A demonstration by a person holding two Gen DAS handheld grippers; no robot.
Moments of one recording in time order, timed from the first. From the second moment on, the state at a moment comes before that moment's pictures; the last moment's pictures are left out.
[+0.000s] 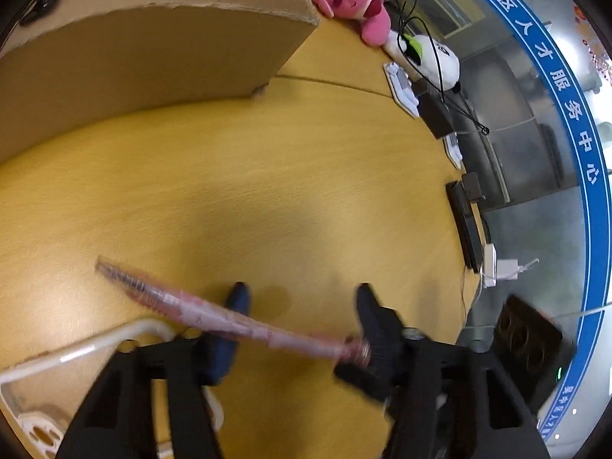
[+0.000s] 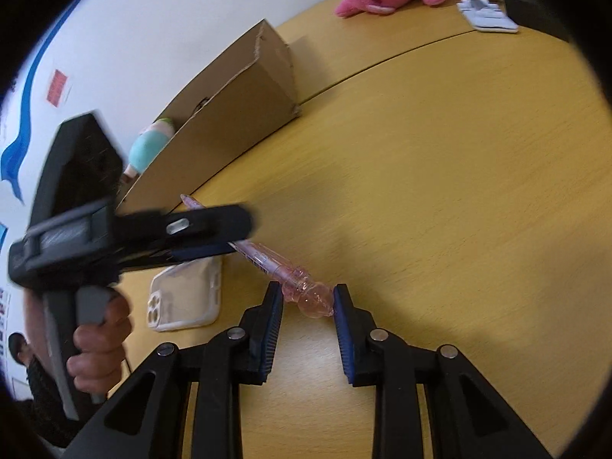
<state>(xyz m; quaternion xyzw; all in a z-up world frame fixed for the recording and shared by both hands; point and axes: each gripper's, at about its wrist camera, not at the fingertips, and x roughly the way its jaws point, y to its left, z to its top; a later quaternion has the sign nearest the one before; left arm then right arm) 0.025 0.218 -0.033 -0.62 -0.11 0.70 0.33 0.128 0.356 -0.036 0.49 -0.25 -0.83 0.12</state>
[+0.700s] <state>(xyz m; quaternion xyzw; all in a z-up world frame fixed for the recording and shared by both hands) 0.019 0.166 -0.007 -0.56 -0.12 0.75 0.32 0.119 0.248 -0.002 0.46 -0.07 -0.84 0.26</state>
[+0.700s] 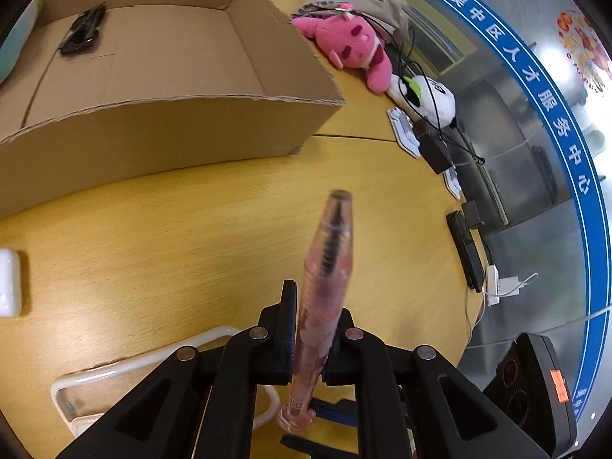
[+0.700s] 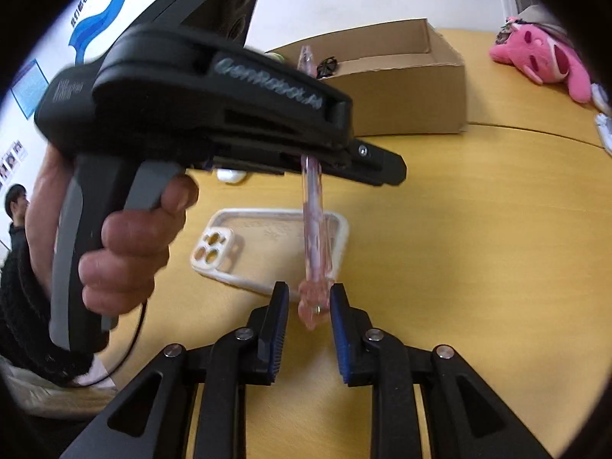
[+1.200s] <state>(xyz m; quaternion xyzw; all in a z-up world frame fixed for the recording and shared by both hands) 0.017 0.129 0.003 -0.52 -0.16 0.77 0.32 0.095 0.229 0.001 0.48 -0.13 -0.83 0.26</state>
